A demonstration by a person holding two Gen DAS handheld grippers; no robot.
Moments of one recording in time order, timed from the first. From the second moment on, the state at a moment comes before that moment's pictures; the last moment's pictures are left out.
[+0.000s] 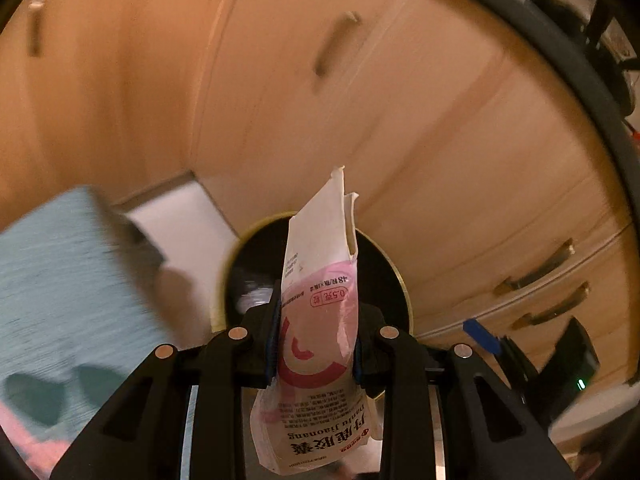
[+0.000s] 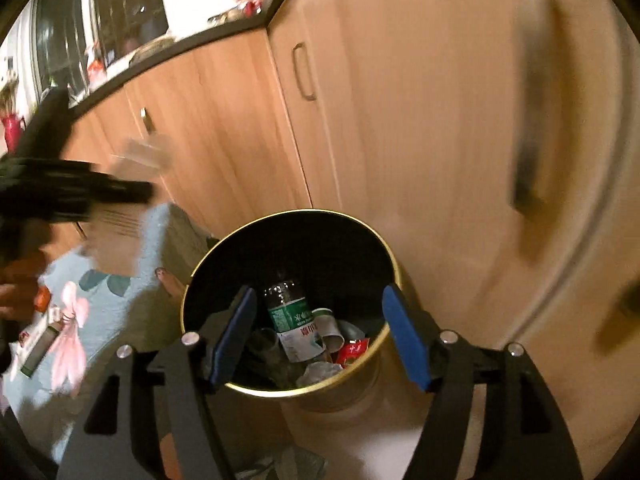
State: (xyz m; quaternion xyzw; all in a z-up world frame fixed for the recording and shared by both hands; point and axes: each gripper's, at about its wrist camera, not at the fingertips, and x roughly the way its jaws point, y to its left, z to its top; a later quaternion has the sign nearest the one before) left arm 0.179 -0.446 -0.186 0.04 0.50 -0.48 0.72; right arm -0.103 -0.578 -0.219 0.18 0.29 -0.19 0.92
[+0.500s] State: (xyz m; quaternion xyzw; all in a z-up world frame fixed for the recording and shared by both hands) left arm 0.170 -0.412 -0.180 0.00 0.48 -0.47 0.74; right arm -0.092 -0.534 -0.192 0.17 0.29 -0.13 0.93
